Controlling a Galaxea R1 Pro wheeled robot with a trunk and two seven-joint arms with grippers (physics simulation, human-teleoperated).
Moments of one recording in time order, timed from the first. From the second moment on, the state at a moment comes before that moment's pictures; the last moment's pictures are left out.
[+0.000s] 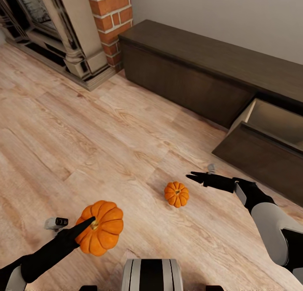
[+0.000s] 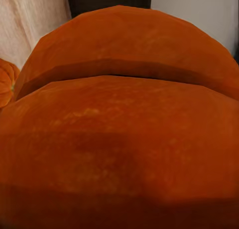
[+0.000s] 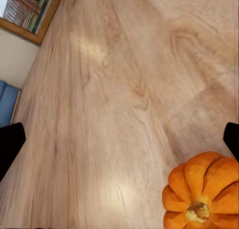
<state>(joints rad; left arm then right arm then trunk) -0.05 0.03 0.40 -1.61 0.64 0.99 -1.15 -1.02 -0.22 -0.23 -0.36 0.02 0.20 1.32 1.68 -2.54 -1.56</state>
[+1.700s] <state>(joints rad) -0.29 0.09 0.26 -1.61 0.71 1.04 -0.94 -1.02 -0.26 -0.24 -0.36 -0.01 0.33 1.16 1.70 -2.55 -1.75</state>
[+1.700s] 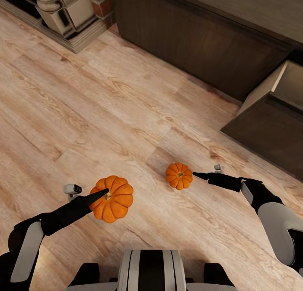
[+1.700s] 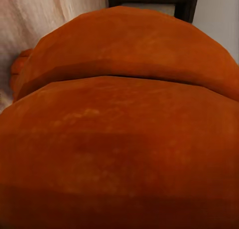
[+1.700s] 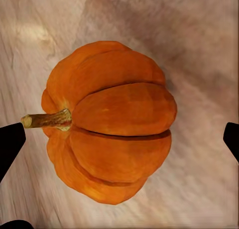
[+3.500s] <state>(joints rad) -0.25 0.08 0.34 -1.61 0.72 1.04 -0.92 -1.02 -0.29 -0.23 -0.37 0.00 0.28 1.34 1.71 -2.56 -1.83</state>
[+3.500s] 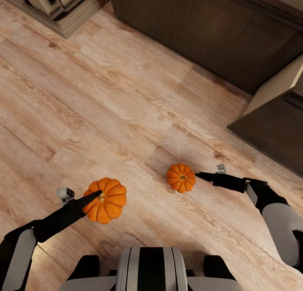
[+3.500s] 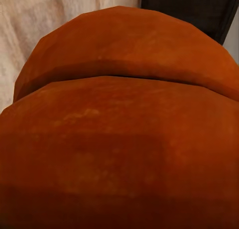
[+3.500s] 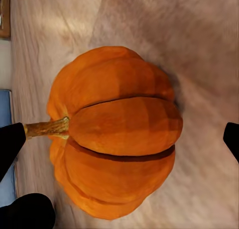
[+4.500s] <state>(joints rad) -0.25 0.09 0.34 -1.61 0.72 1.04 -0.97 -1.01 -0.31 -0.23 -0.37 0.00 0.23 1.35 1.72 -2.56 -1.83</state>
